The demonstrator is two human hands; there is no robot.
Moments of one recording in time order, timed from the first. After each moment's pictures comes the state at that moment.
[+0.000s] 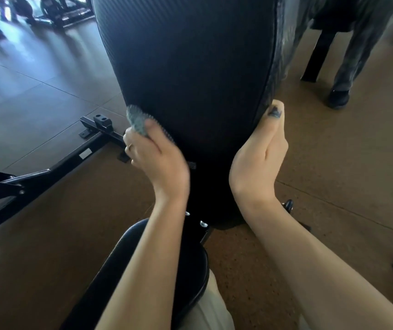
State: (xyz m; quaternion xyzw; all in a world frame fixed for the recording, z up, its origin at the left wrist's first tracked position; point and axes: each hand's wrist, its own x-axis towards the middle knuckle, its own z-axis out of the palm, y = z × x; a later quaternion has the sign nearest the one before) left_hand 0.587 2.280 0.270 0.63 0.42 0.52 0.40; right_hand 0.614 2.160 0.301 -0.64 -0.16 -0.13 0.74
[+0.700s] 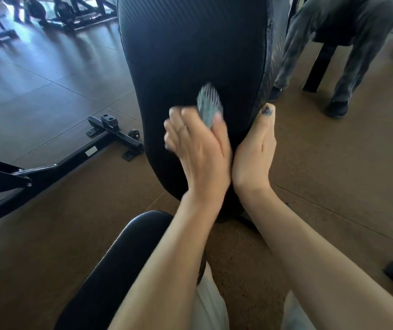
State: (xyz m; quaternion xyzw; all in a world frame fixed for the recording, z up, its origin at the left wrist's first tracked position) left_hand 0.588 2.209 0.291 0.75 0.28 0.56 0.23; right_hand 0.611 2.152 0.306 -0.67 -0.16 -0.08 0.72
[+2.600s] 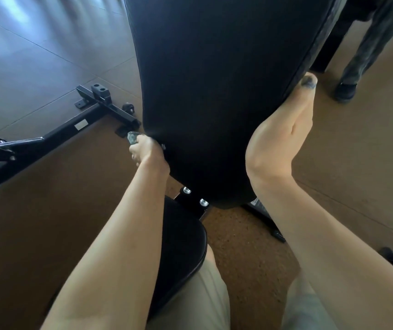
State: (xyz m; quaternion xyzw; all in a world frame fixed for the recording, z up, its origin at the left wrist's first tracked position) left_hand 0.606 2.403 0.123 0.38 0.64 0.31 0.59; right_hand 0.620 2.165 0.287 -0.59 -0.16 -0.13 0.78
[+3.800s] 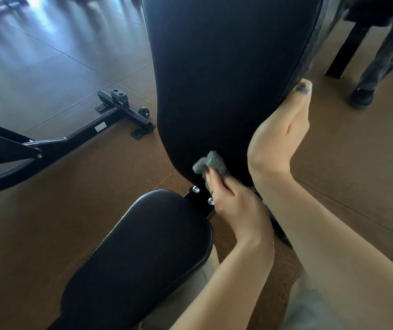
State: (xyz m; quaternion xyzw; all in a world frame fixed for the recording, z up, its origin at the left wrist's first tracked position) left_hand 0.556 2.129 0.222 0.44 0.46 0.40 0.66; right_hand 0.617 2.163 0.291 -0.62 -0.16 -0.14 0.75
